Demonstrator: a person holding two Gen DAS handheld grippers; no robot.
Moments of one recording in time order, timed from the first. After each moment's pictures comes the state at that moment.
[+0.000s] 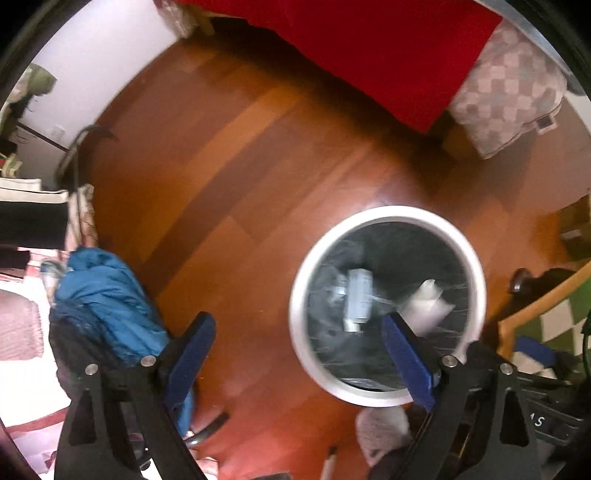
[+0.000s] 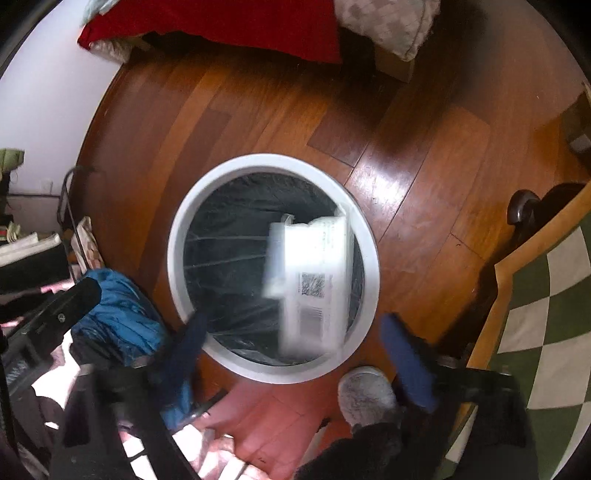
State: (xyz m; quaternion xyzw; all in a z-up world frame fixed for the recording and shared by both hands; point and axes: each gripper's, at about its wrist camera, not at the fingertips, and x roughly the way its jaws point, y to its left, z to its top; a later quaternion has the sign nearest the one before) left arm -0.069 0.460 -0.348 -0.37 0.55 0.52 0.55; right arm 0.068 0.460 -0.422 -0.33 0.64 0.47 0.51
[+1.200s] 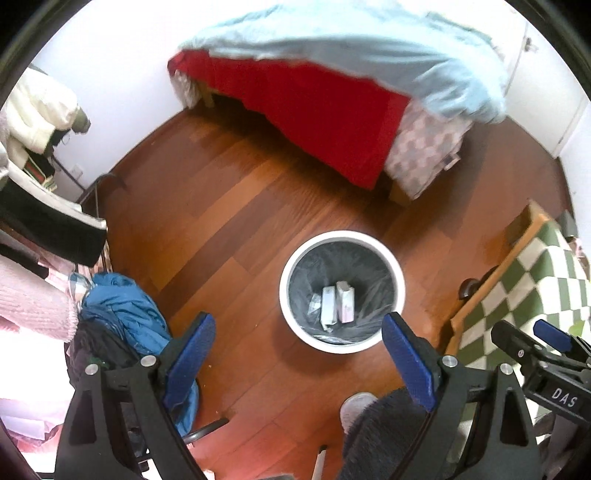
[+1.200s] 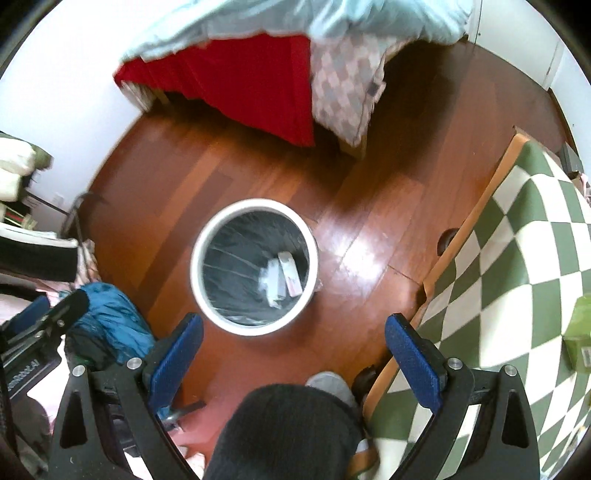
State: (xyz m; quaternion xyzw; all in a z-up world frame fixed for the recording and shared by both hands) left arm -0.090 0.323 -0.185 -0.31 0.44 0.53 0.66; right arm 0.079 0.299 -0.226 -0.24 0.53 0.52 0.63
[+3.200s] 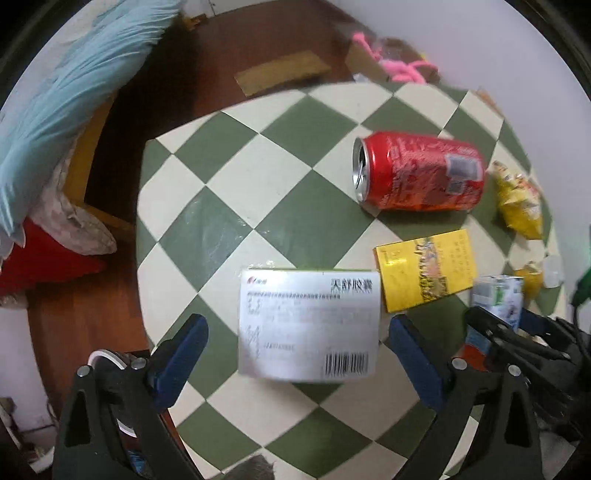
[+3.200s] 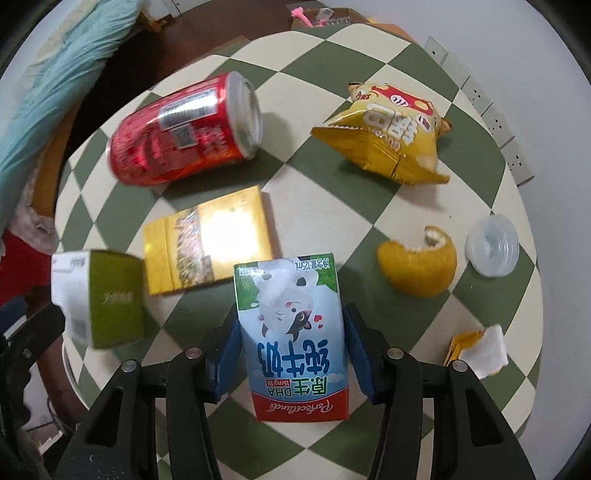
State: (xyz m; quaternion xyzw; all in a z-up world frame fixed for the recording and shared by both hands) left arm 0.420 0.094 -0.263 -0.08 0.64 0.16 0.75; right arm 0.494 -0.110 -0.311 -0.05 0.68 0.15 0.72
